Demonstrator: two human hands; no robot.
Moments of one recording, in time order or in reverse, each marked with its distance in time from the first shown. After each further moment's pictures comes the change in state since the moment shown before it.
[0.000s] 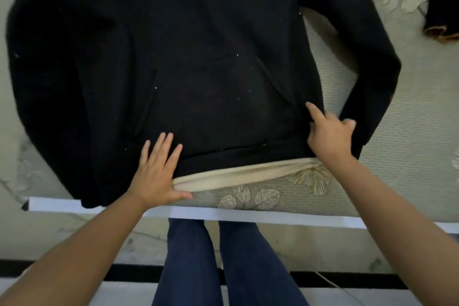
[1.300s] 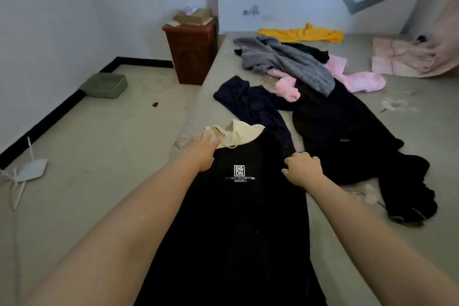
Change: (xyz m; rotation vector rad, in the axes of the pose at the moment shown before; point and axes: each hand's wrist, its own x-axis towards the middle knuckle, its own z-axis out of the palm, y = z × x) left_hand 0.081 -0.039 -0.399 0.146 0.316 -0.260; right_hand 0.098 -0.110 -0.301 -0.170 0.084 -0.255
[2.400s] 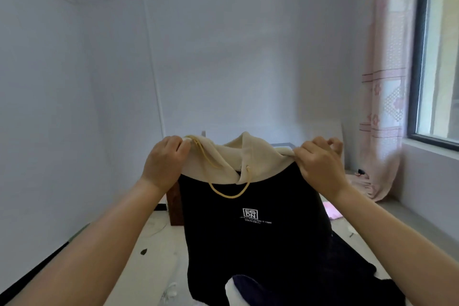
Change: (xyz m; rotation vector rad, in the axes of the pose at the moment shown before) left_hand -0.228 0.031 -0.321 0.313 1.530 0.301; right_hand -0.221 0.099 -0.286 -0.215 1.736 -0.113
